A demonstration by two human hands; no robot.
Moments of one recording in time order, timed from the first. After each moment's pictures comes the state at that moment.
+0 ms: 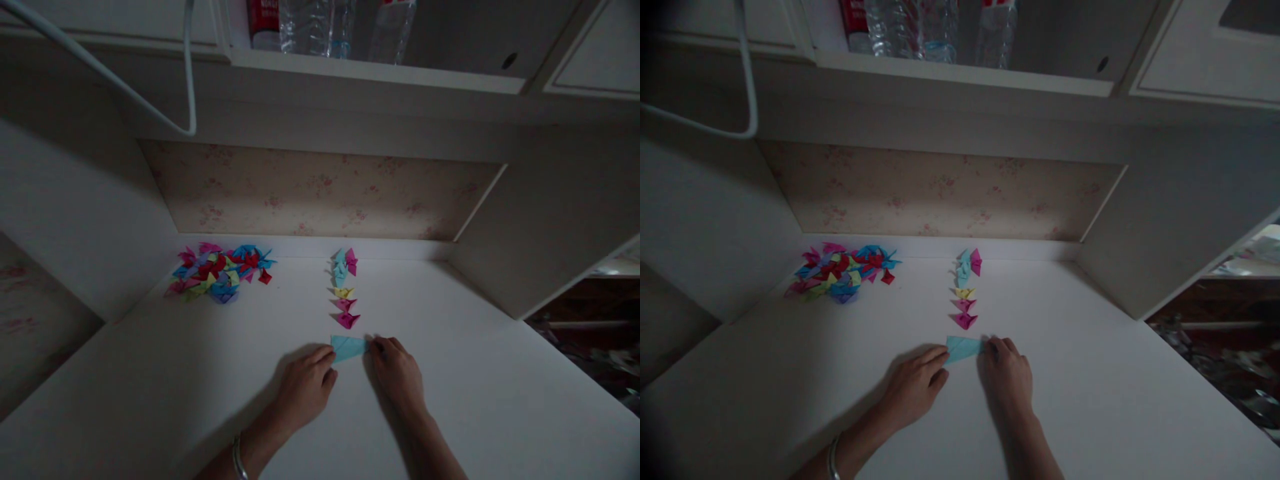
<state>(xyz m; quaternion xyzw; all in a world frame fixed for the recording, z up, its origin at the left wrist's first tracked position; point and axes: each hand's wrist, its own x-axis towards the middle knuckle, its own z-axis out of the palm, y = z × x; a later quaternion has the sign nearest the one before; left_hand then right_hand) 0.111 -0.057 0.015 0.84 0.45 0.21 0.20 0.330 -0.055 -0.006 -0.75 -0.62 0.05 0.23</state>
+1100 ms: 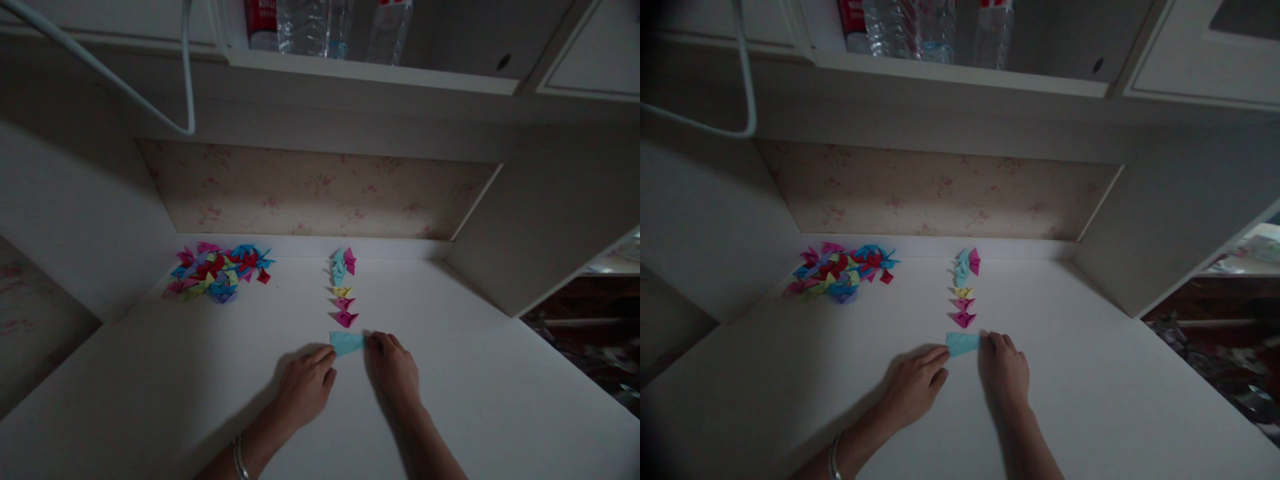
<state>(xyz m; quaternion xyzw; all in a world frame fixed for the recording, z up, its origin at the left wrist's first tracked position) 0.113 -0.059 0.015 0.85 0.46 0.19 0.18 0.324 -0.053 -0.003 -0.77 -0.61 0.02 0.19</state>
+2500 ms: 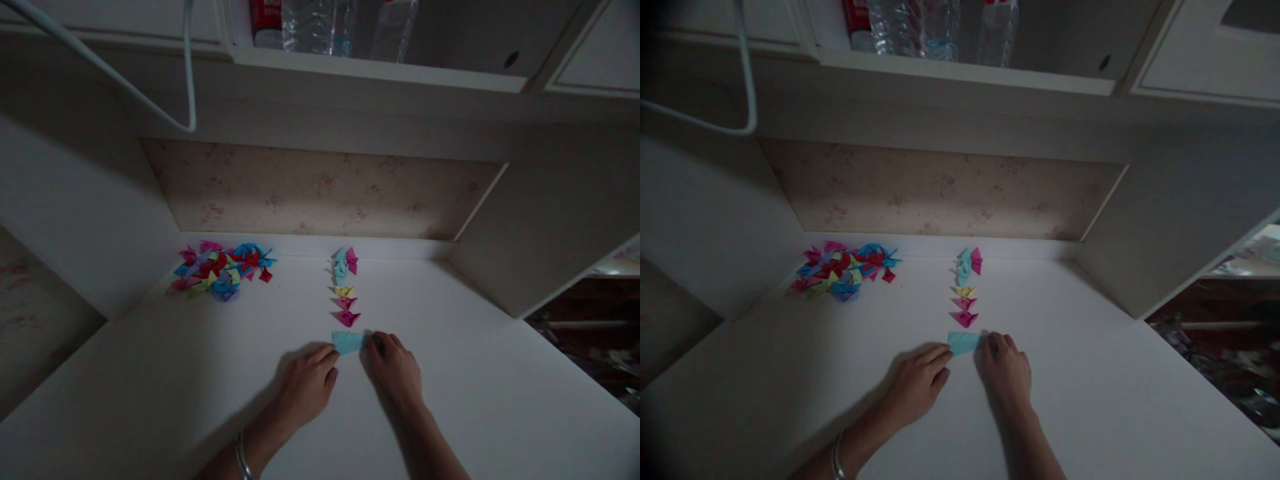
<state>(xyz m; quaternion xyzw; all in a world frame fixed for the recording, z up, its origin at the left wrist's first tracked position) 0.113 -0.060 0.015 0.86 0.45 0.19 0.16 0.324 -0.053 -0.003 -0.76 -0.62 0.02 0.19</state>
